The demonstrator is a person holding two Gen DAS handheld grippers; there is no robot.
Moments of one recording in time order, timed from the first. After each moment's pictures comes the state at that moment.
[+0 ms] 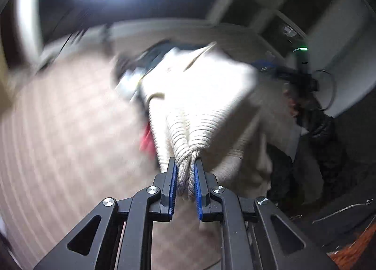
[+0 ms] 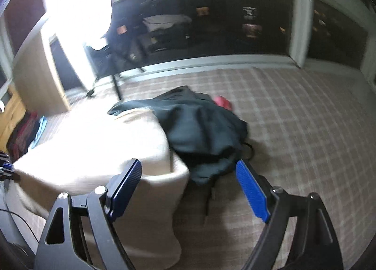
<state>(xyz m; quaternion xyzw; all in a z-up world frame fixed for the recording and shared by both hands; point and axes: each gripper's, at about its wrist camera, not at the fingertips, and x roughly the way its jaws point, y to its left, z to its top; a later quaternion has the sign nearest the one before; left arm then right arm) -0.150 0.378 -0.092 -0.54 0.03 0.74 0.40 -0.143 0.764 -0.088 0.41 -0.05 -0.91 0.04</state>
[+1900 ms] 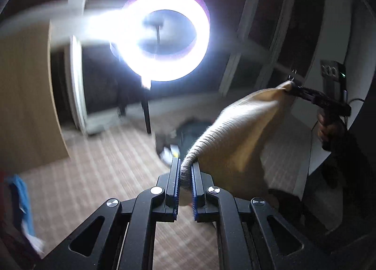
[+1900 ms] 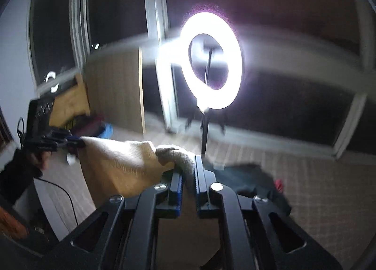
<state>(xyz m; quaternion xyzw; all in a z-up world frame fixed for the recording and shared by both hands) -0.142 0.278 0.040 -0.31 0.01 0.87 0.39 -0.082 0.655 0.097 0.26 0.02 -0.95 0.20</state>
